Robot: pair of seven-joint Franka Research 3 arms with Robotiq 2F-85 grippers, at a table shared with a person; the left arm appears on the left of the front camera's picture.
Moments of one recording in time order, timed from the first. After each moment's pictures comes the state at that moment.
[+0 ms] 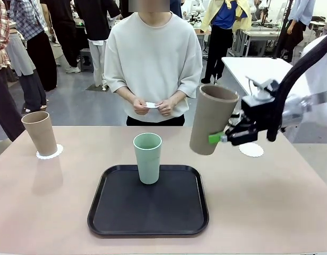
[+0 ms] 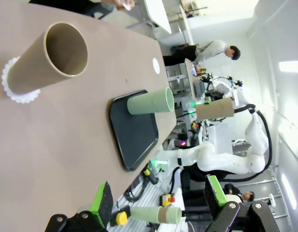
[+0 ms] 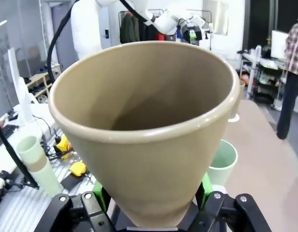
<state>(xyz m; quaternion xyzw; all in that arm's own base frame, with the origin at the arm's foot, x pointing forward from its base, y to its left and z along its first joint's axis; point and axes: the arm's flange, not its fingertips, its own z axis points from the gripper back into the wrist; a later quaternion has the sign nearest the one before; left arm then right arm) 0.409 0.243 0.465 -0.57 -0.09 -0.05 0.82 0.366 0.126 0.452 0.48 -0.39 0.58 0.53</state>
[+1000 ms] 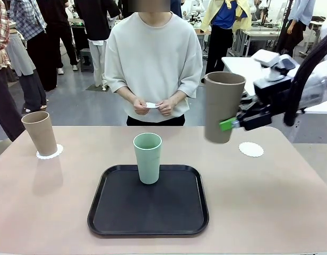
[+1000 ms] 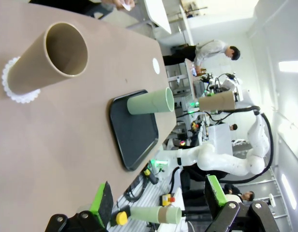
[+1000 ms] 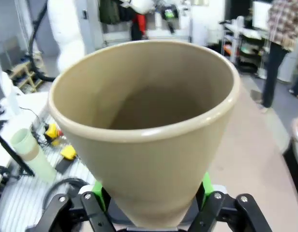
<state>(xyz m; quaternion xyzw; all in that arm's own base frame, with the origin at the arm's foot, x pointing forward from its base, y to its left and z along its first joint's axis) 0.409 0.243 0.465 -0.57 -0.09 -0.05 0.82 0.387 0.082 0.484 0.42 -0.38 0.58 0.59</state>
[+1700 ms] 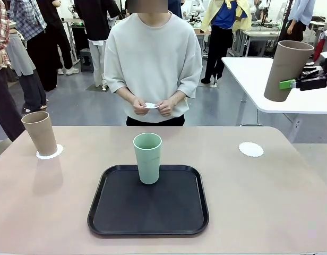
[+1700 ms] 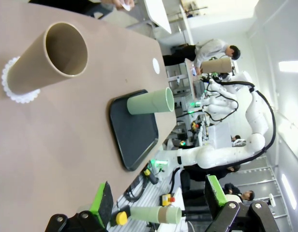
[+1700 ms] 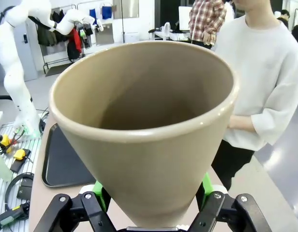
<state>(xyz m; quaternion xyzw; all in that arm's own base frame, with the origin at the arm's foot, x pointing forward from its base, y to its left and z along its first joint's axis) 0.409 0.242 0.465 -0.57 -0.09 -0.05 0.82 0.496 -0.109 0.507 0.36 -0.47 0.48 0.65</state>
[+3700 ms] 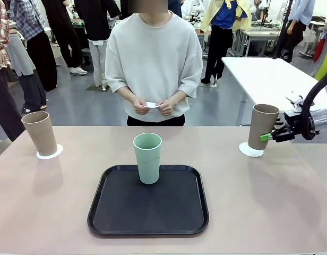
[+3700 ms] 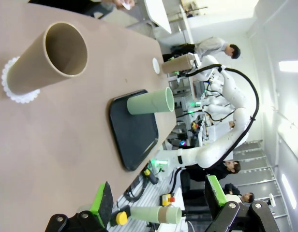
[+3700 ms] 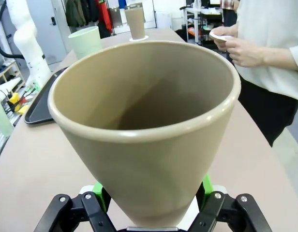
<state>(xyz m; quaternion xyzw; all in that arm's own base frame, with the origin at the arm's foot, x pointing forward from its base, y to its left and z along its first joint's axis) 0.409 0.242 0.465 -0.57 -0.09 -0.05 0.82 0.580 -0.122 0.287 0.42 -0.39 0.53 0.63</state>
